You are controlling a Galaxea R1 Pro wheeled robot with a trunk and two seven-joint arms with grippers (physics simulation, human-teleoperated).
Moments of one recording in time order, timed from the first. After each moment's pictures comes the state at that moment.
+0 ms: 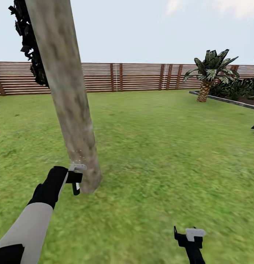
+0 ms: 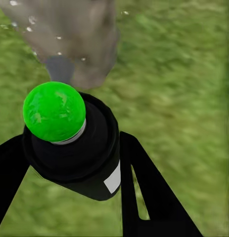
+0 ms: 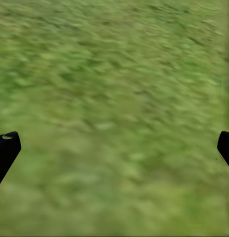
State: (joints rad) left arm -0.81 0.07 0.14 -0.88 -0.31 0.86 -0.31; right arm -0.43 -0.03 -0.32 -0.20 0.37 -0.61 -0.15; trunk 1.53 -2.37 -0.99
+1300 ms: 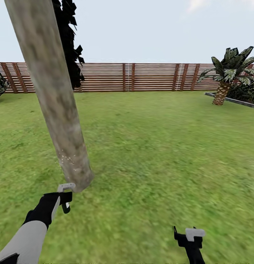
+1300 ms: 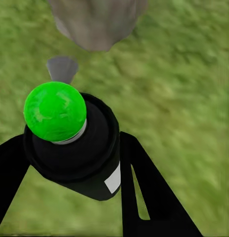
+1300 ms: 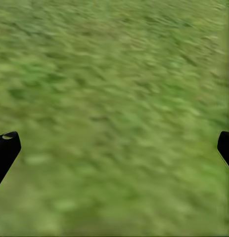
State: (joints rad) left arm -0.71 0.07 0.43 -0.62 -0.32 0.49 -0.13; right arm -0.43 -0.03 -0.32 -0.20 0.37 -0.61 -0.15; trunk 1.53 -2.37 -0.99
